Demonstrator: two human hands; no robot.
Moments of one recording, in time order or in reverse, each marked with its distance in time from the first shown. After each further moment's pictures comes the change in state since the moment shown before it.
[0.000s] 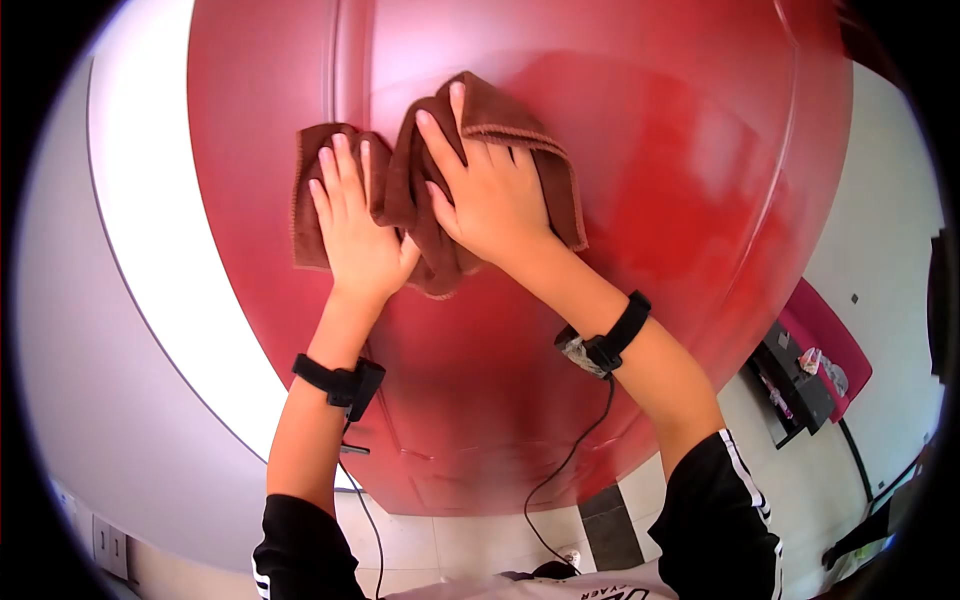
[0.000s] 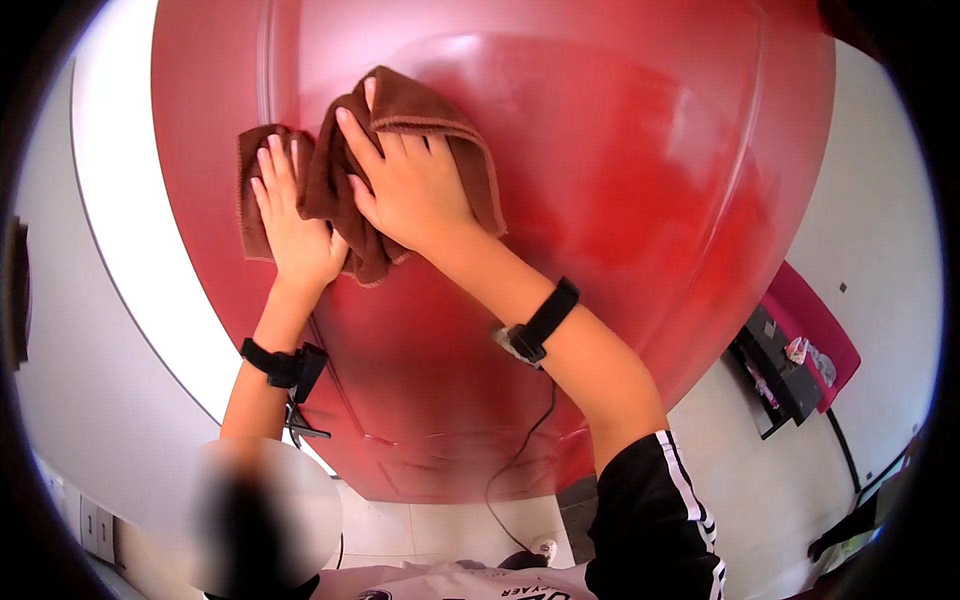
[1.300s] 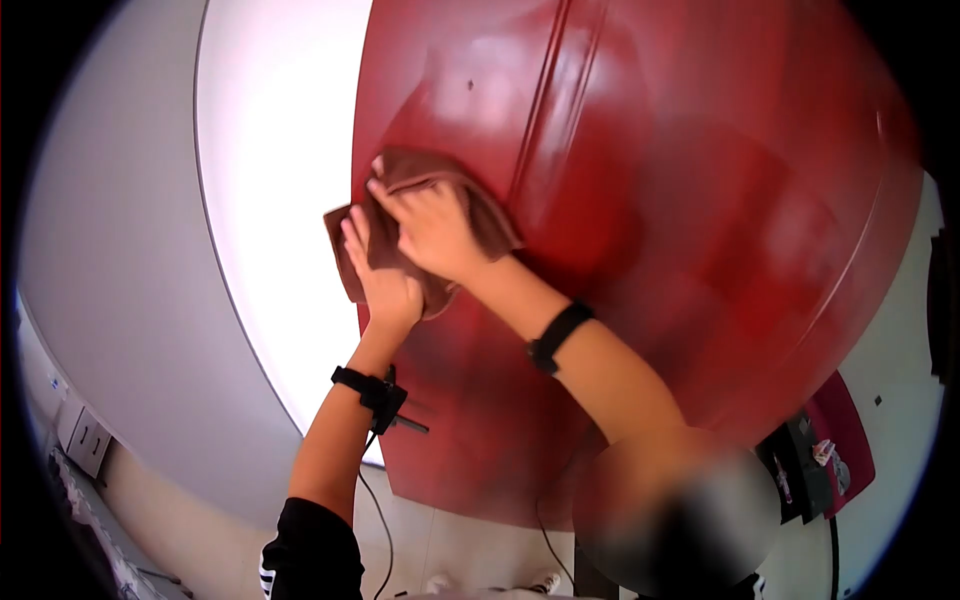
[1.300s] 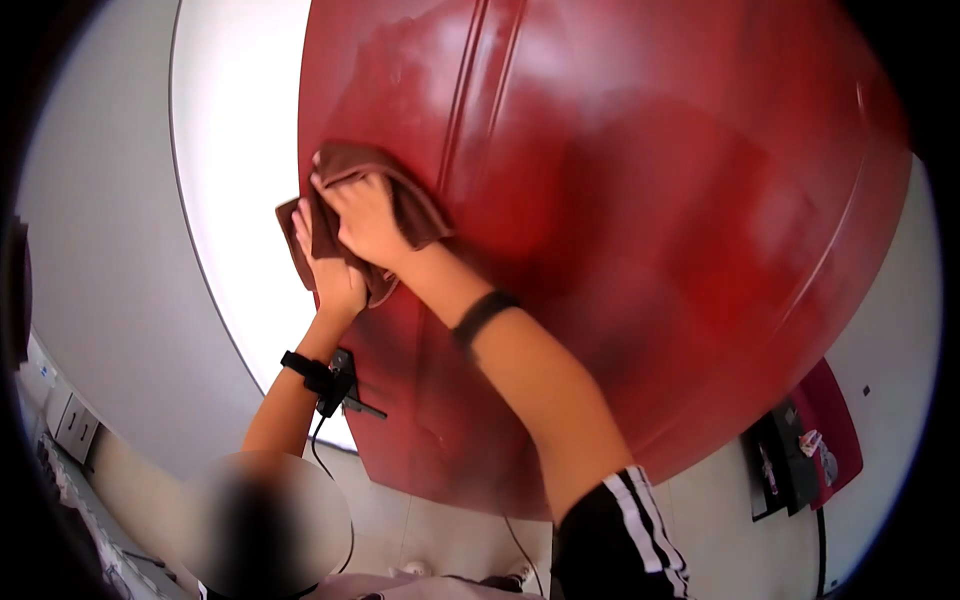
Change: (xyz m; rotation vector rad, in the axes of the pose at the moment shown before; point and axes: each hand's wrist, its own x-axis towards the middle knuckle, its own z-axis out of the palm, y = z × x) left_hand -0.090 -0.106 -0.051 -0.016 0.033 -0.339; right_hand 0.066 -0.158 0.086 0.591 -0.119 -0.198
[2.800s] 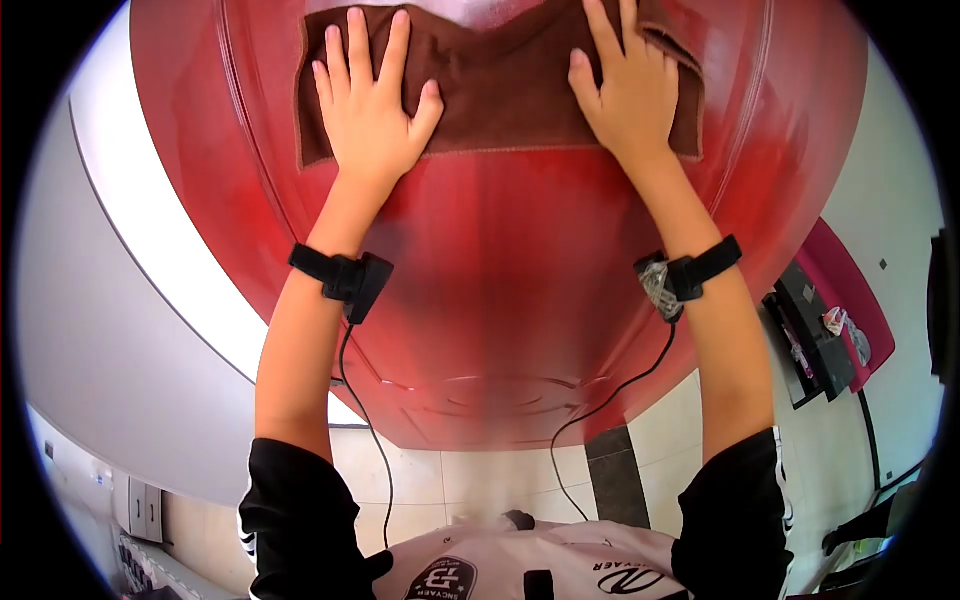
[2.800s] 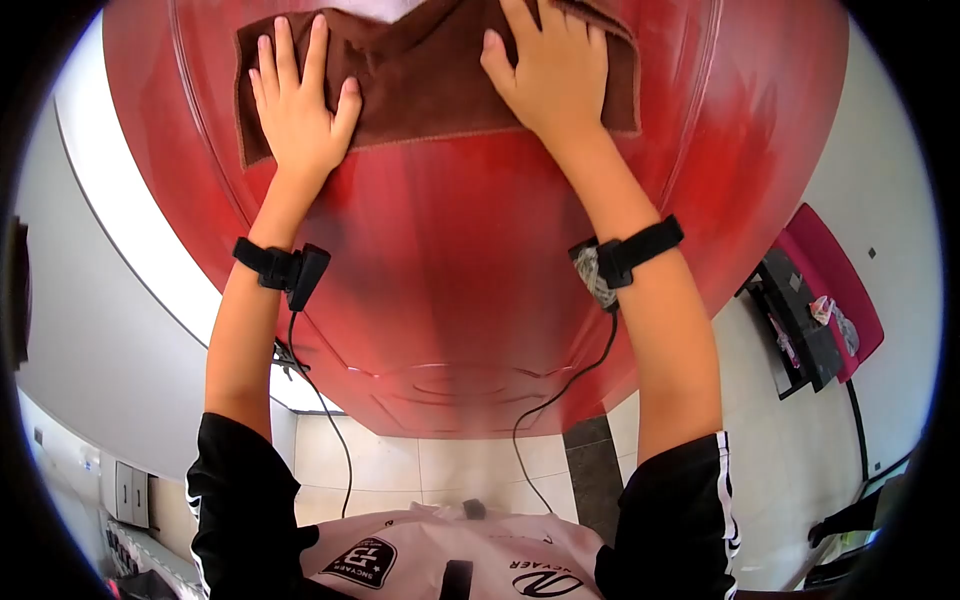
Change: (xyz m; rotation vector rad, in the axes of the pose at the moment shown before) left_hand 0.062 0.234 0.067 -0.020 0.070 0.490; right_hand -0.207 0.119 -0.286 -0.788 0.238 0.411
